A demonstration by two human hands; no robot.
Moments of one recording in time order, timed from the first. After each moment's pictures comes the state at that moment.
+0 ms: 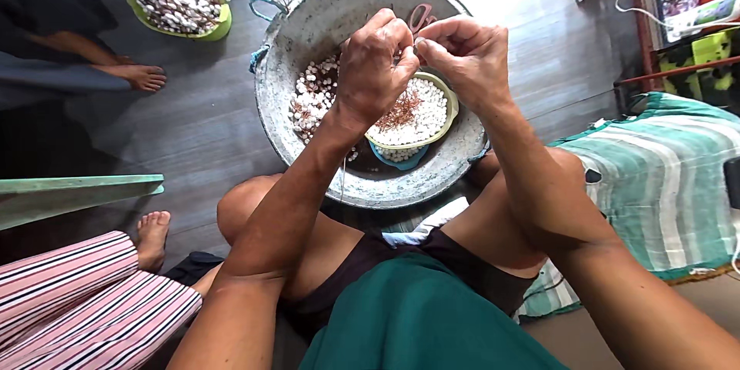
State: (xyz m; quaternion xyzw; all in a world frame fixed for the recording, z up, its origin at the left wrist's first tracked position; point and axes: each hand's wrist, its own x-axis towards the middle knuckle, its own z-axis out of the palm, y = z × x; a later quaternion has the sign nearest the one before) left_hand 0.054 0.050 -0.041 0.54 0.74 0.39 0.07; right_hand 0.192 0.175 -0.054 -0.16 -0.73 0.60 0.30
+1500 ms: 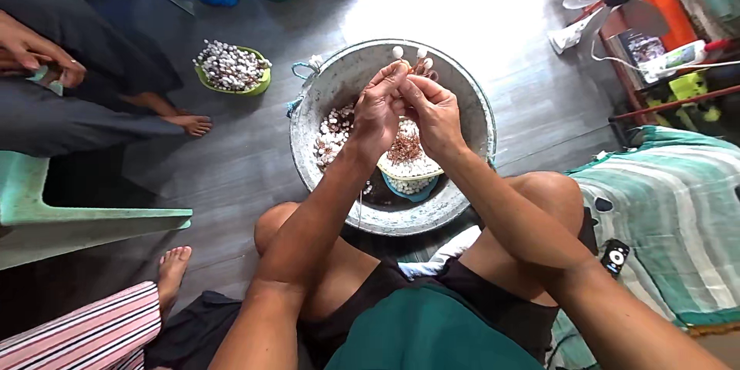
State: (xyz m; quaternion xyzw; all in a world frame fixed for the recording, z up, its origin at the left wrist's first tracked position) left_hand 0.060 0.044 -0.027 0.10 0.38 0.78 0.48; right_hand 0.157 0.105 -0.036 -0.22 -0.49 0.77 0.35
